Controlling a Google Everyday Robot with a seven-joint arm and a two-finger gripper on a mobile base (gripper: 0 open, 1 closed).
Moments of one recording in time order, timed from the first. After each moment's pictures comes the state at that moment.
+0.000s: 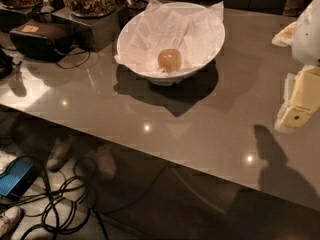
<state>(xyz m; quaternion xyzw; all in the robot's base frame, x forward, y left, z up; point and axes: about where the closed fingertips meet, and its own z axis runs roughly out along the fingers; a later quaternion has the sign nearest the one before) 0.438 -0.217 0.976 -0.60 0.78 -0.03 0.16</state>
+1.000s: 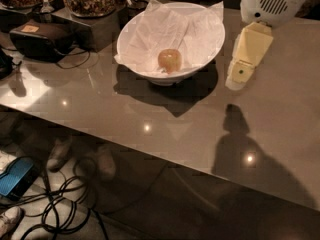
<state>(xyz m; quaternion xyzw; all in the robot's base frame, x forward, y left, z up) 0.505 -0.166 0.996 -0.56 0.82 -0.03 0.13</state>
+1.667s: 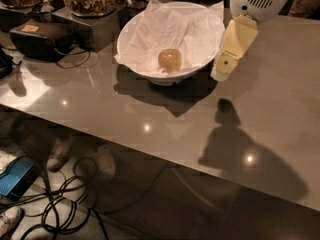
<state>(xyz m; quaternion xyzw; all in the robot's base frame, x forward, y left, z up) 0.526 -0.146 0.998 -0.54 0.83 0.00 0.15</state>
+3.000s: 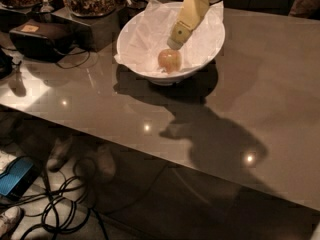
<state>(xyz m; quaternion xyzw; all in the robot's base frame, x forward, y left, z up) 0.597 -0.070 1.017 -0.53 0.82 0.05 0.22</state>
